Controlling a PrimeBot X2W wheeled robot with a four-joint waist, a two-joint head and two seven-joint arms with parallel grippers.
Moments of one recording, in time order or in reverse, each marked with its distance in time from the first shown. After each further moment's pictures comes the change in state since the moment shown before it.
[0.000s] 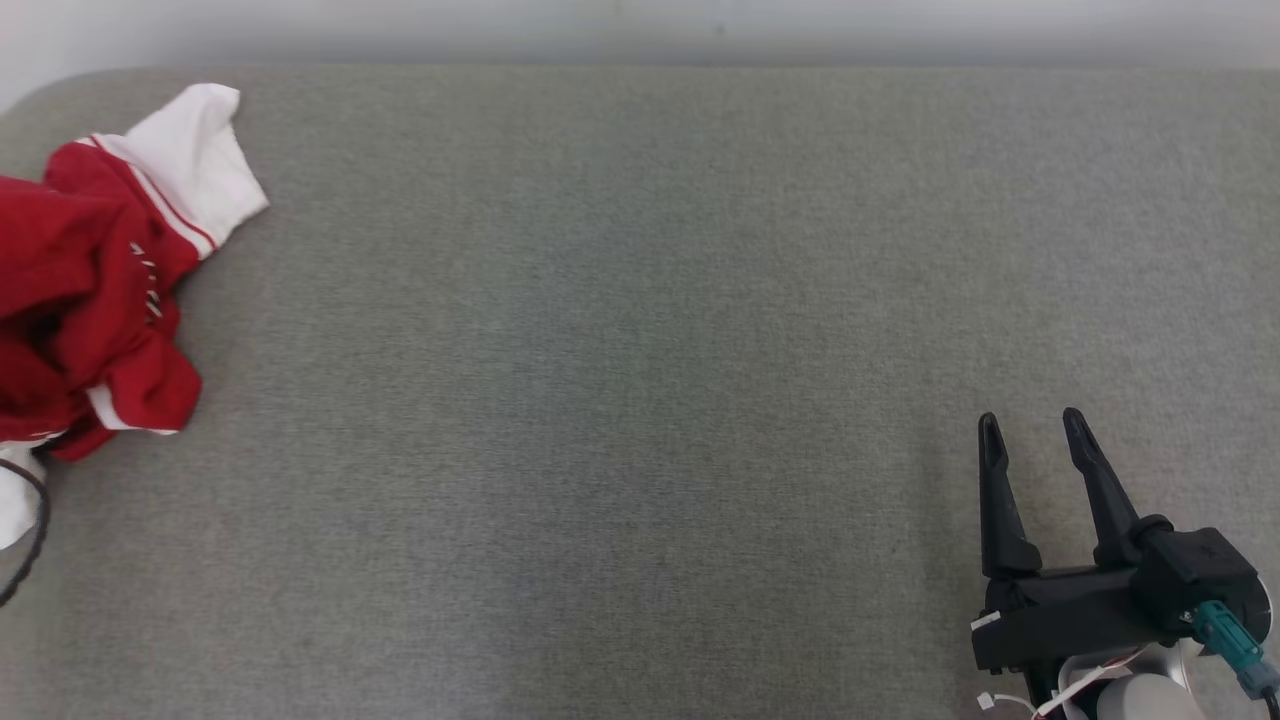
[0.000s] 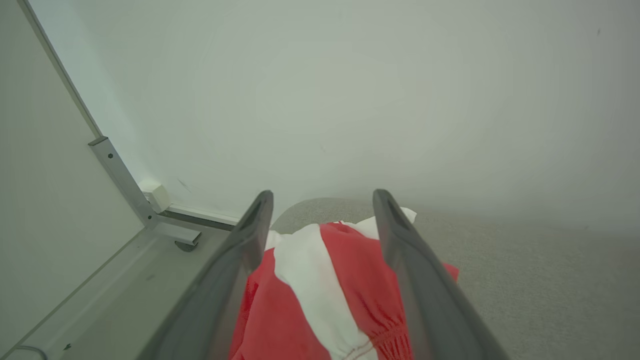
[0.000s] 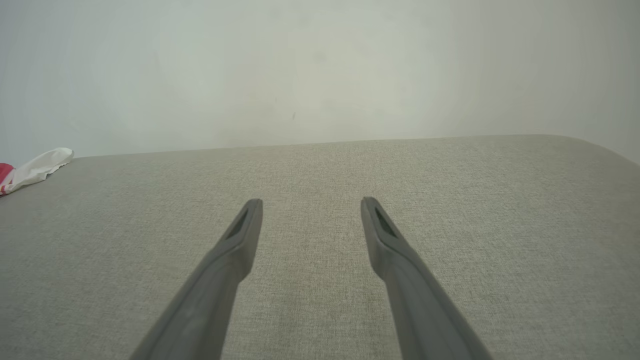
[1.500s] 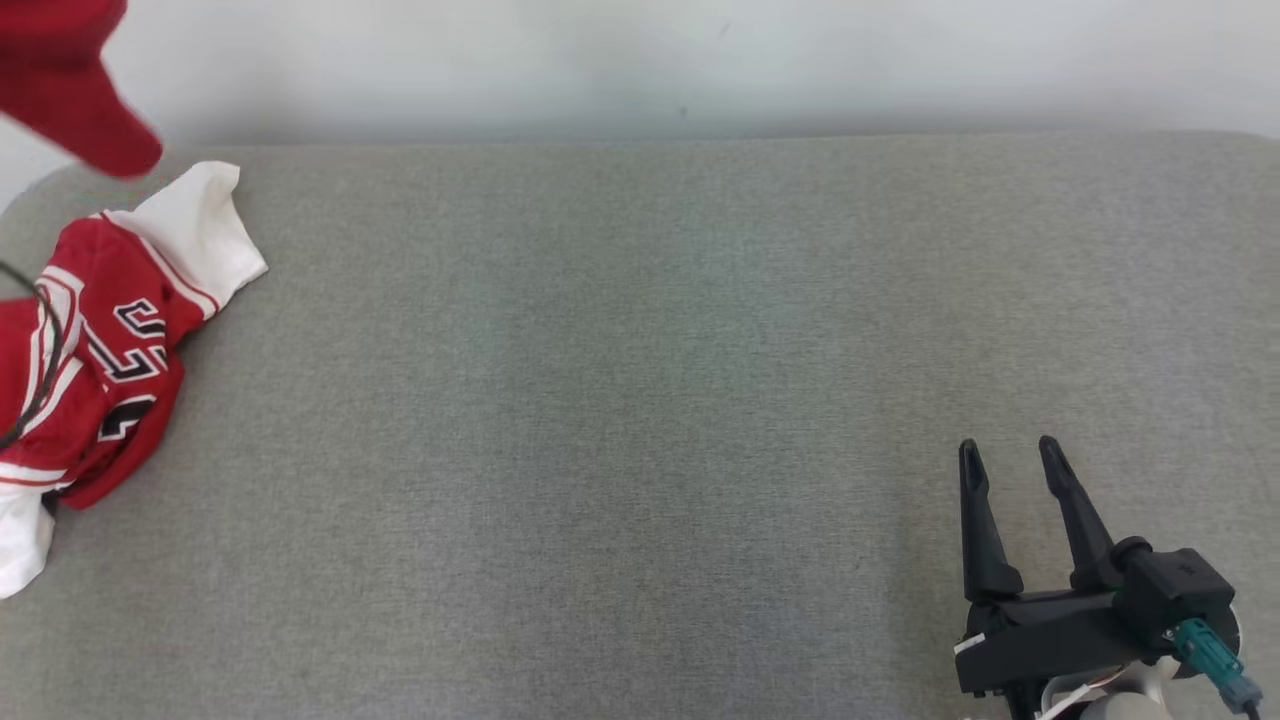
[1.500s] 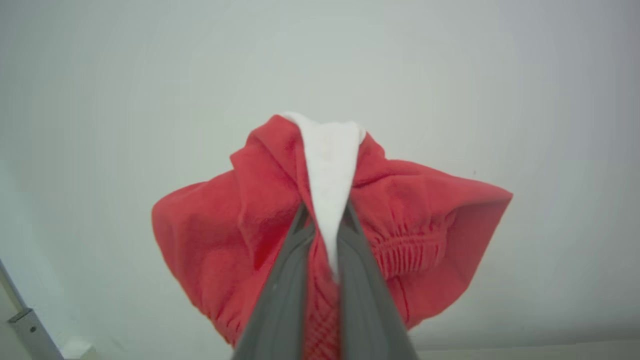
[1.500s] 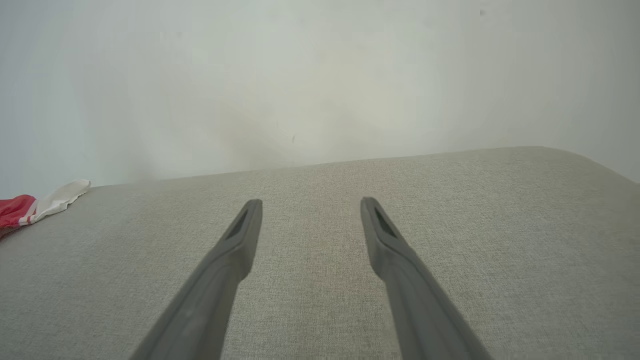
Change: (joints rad) left arm -0.325 0.027 -0.295 0.150 -0.076 -0.013 -0.138; right arm 0.013 0.000 0.026 0.041 0.050 0.000 -0.016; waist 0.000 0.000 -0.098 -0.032
